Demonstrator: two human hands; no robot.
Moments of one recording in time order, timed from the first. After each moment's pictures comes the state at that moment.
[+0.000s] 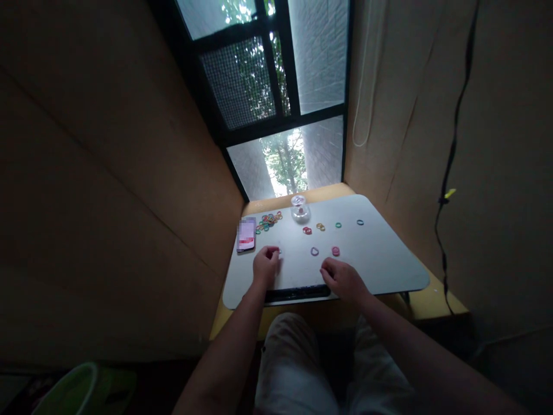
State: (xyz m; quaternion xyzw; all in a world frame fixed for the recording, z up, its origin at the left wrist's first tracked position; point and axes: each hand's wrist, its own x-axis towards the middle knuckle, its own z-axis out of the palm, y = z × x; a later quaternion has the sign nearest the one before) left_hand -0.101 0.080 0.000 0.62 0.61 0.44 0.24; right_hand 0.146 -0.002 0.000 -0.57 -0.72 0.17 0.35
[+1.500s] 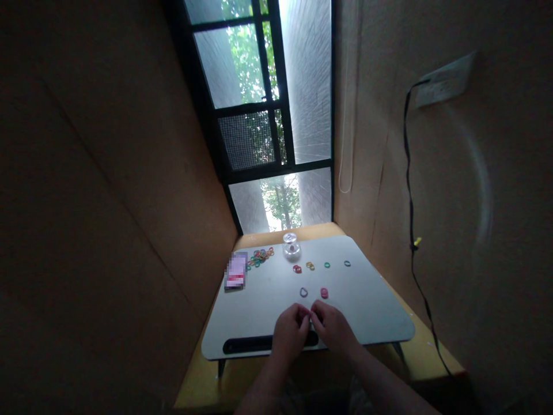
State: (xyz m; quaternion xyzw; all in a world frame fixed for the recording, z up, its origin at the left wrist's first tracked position) left_hand -0.008 0.002 0.003 0.72 0.53 0.36 0.27; right_hand 0.144 -0.003 -0.006 -0.56 -0.72 0.17 0.36
